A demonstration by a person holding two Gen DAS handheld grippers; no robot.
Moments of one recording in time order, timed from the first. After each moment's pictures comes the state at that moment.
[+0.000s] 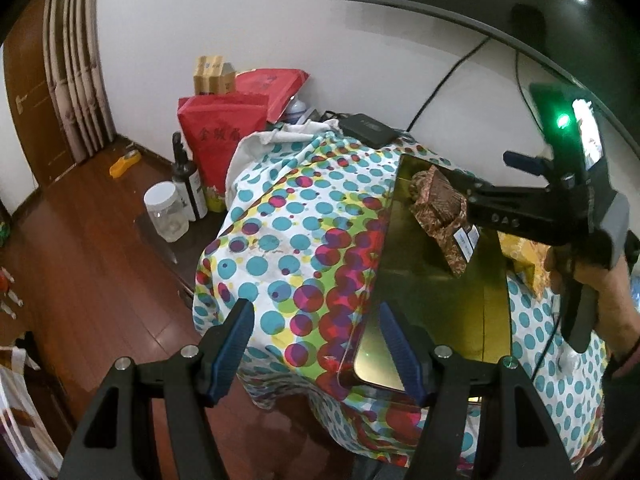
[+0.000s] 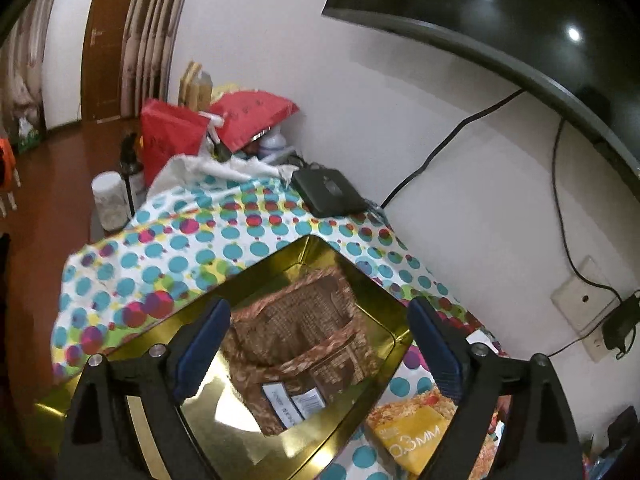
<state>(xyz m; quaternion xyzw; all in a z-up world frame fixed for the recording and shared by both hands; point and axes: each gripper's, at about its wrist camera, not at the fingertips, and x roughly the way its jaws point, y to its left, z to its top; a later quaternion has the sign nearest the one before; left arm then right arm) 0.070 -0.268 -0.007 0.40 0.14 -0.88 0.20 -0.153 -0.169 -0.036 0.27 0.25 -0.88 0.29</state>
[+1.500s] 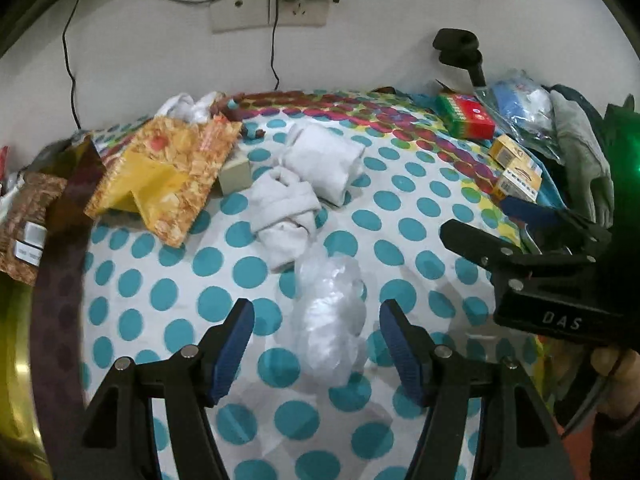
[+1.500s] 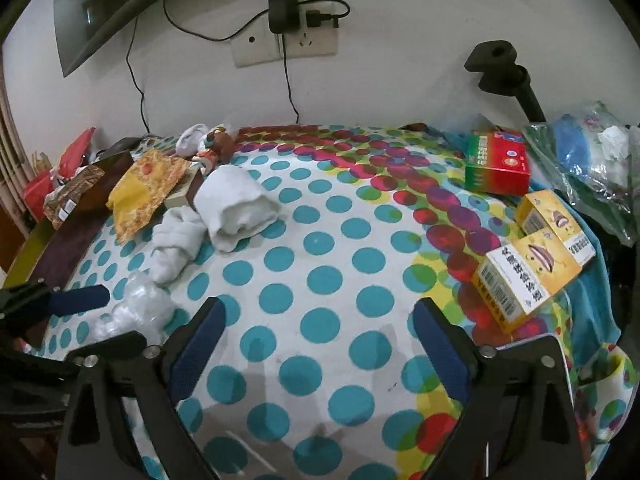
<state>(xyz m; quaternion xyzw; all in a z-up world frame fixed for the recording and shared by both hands) -0.072 0.056 -0.094 0.46 -0.02 -0.88 -0.13 -0.080 0.227 -0.127 0.39 -0.02 -0.92 0.06</state>
